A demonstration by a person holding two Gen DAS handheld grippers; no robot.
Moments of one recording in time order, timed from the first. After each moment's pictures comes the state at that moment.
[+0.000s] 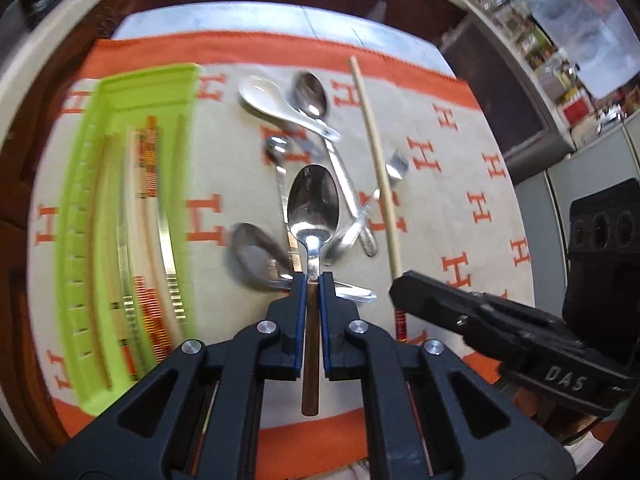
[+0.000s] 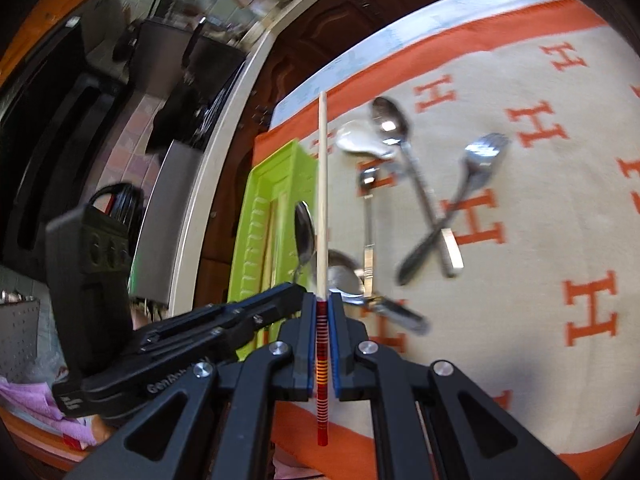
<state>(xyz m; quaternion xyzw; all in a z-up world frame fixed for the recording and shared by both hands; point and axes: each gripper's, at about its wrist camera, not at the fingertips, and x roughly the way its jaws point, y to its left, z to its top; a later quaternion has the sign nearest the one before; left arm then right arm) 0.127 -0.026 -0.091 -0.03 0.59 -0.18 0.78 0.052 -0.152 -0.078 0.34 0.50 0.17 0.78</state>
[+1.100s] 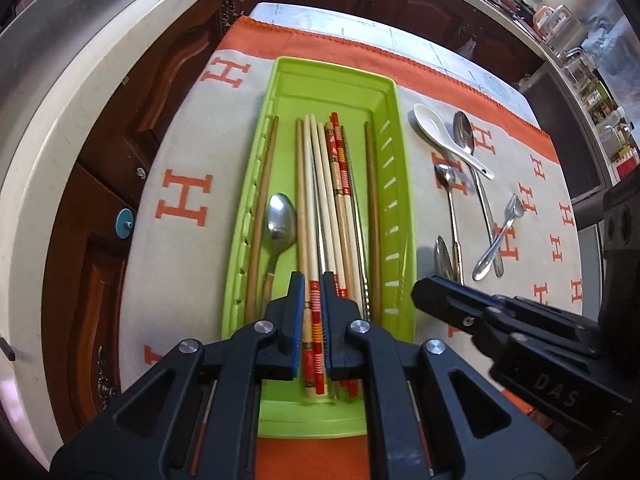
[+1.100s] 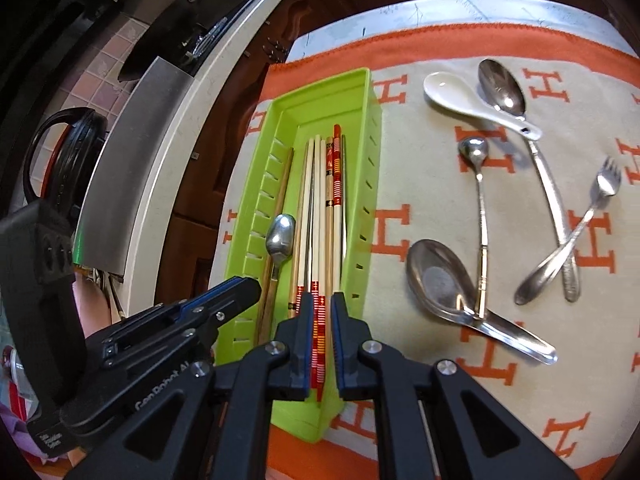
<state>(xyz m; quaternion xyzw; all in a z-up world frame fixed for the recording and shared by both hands) 0.139 0.100 -0.111 -0.04 0.58 -0.07 0.81 0.099 -0.034 -0.088 0.23 0.57 0.15 0.78</state>
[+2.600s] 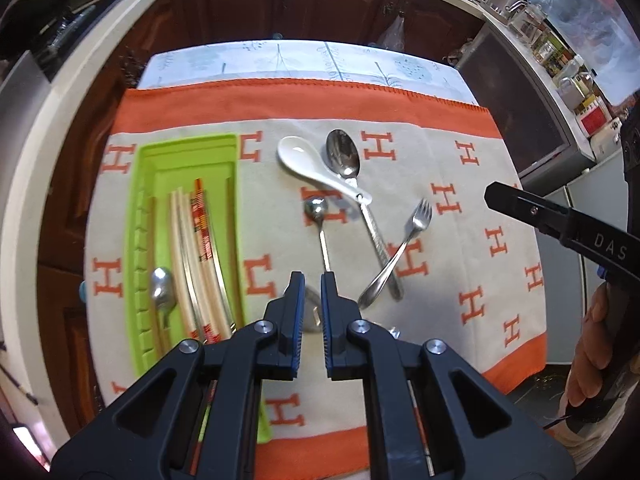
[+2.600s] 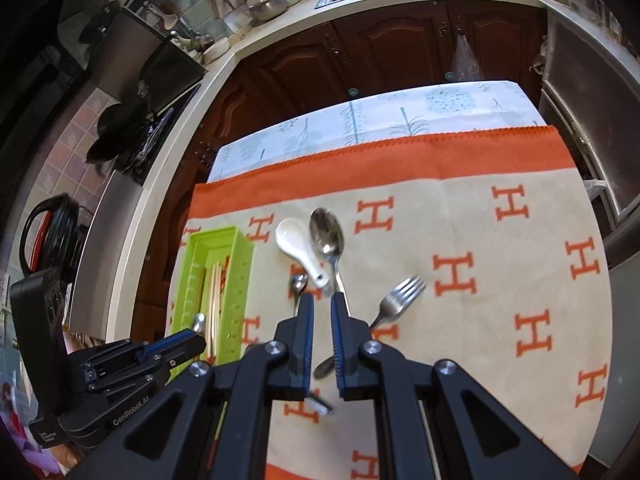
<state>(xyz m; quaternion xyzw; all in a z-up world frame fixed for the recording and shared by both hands) 0.177 -0.030 -0.048 0.01 0.59 -0.15 0.79 0.118 -0.206 -0.008 0.22 0.52 0.05 0.83</state>
